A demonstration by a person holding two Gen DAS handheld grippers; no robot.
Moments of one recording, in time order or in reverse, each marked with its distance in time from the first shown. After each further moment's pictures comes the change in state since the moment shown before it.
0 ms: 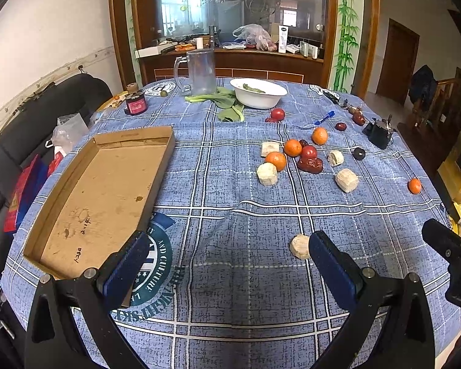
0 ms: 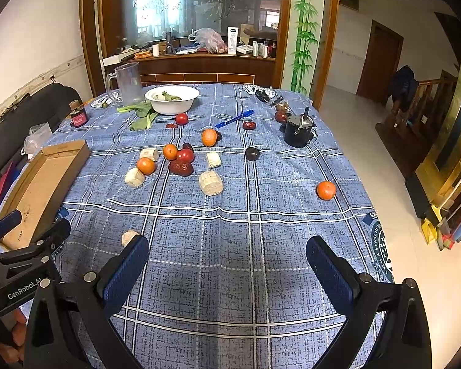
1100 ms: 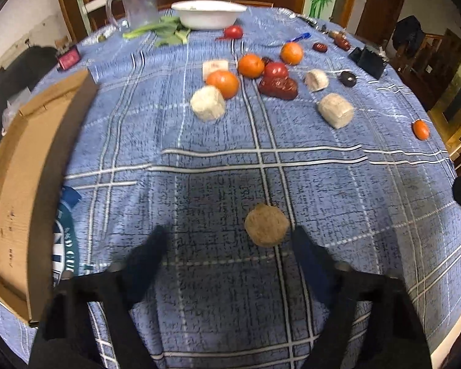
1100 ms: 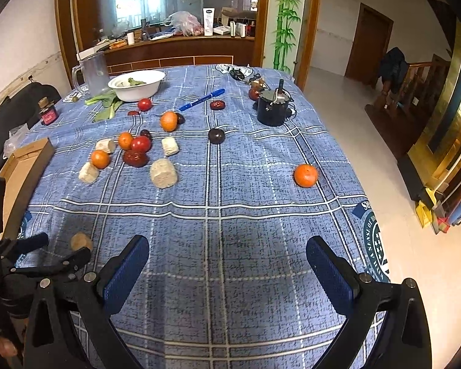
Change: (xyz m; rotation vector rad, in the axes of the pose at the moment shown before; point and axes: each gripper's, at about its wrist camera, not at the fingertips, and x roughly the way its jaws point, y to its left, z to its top) left arm 0.105 -0.050 -0.010 0.087 0.333 -0.137; right arm 0.052 -0.049 0.002 0.051 0.081 -0.045
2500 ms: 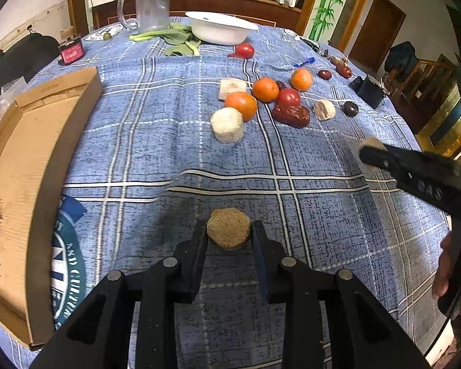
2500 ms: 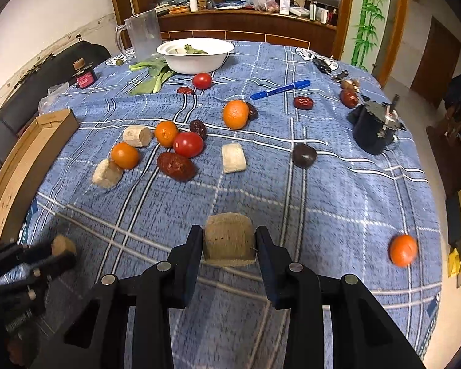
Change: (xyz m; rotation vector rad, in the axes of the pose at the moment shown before) left arm -0.008 0.031 0.009 -0.056 -0.093 -0.075; right arm 0.092 0.048 0.050 -0.216 0.098 0.231
